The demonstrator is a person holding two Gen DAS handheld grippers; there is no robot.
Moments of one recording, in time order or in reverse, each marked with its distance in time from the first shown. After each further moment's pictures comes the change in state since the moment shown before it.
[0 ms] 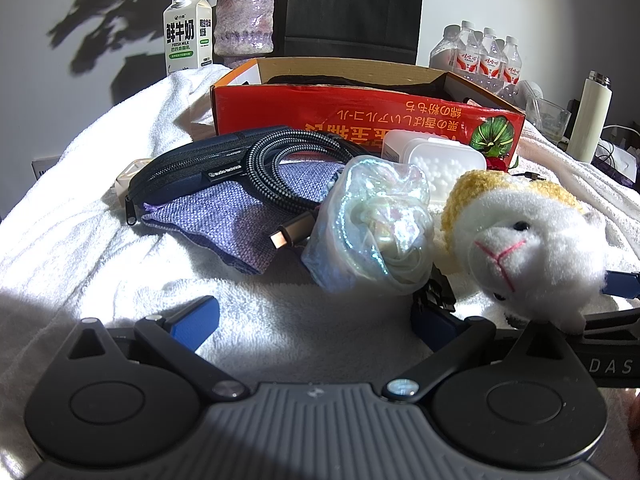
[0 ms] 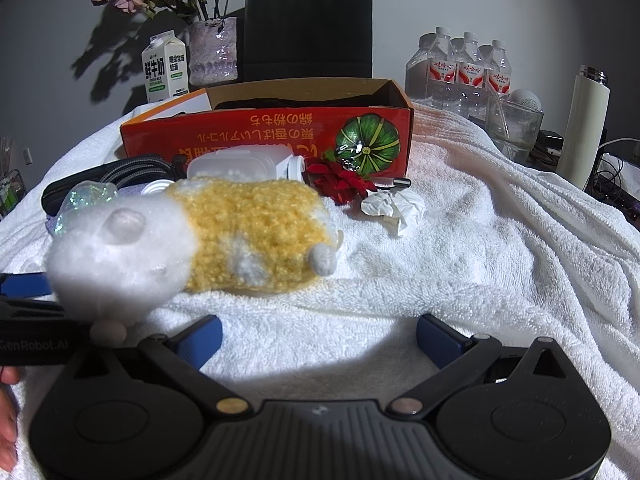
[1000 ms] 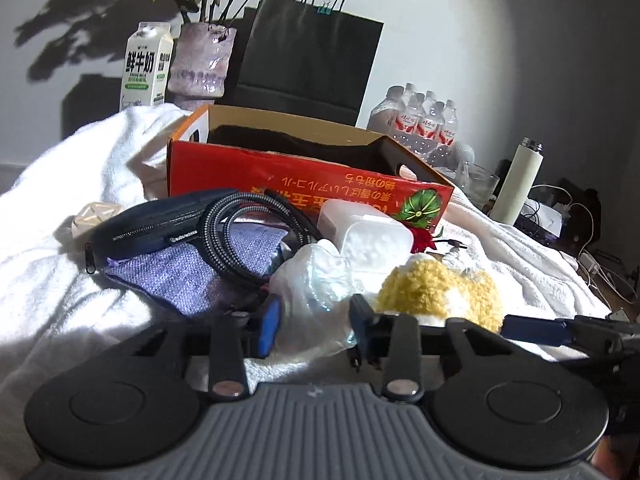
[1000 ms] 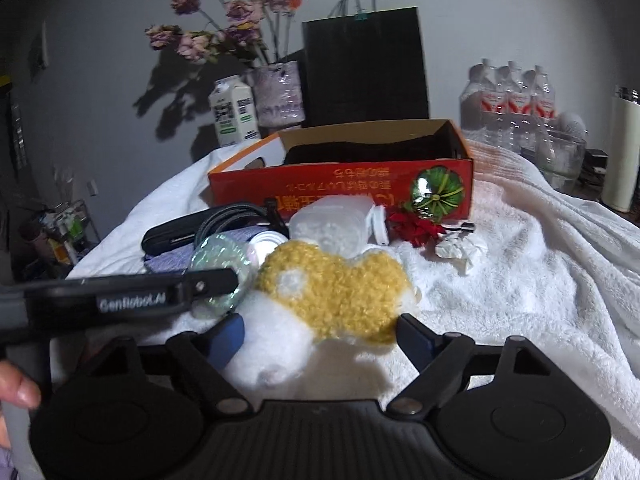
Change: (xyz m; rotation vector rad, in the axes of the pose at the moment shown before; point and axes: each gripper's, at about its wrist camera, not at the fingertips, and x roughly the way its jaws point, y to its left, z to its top) left arm -0.028 0.018 0.017 -0.054 -0.136 -0.257; right arm -0.055 0.019 0.013 0.046 -0.088 0.183
